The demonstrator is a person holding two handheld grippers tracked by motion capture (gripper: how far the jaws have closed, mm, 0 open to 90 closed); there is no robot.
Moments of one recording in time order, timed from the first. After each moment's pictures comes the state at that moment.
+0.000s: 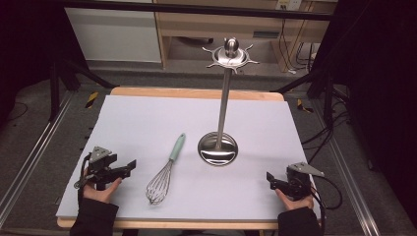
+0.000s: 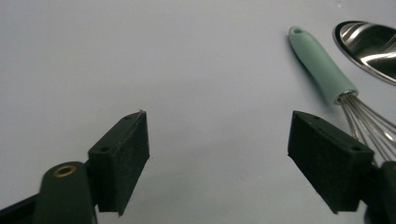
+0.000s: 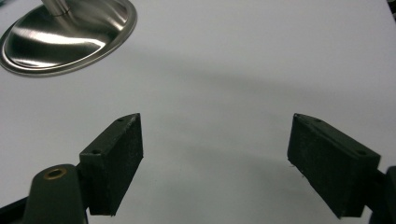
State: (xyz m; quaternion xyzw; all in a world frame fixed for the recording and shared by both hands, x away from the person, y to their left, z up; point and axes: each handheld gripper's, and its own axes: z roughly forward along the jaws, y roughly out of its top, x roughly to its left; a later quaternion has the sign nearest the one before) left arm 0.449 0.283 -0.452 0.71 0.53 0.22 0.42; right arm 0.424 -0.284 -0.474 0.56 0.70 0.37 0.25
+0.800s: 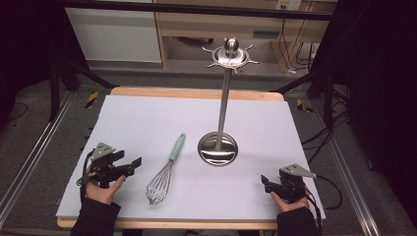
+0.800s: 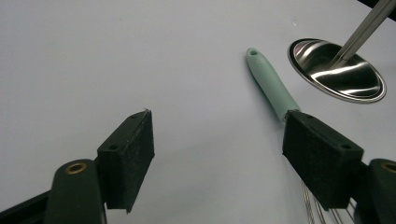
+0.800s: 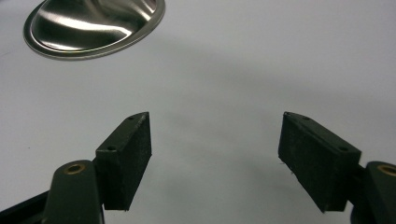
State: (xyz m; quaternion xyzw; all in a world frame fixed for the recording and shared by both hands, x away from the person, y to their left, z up) left arm 0.447 0.266 -0.429 0.72 0.49 0.20 0.44; right arm 0.418 -0.266 -0.474 0.53 0.72 0.36 0.25
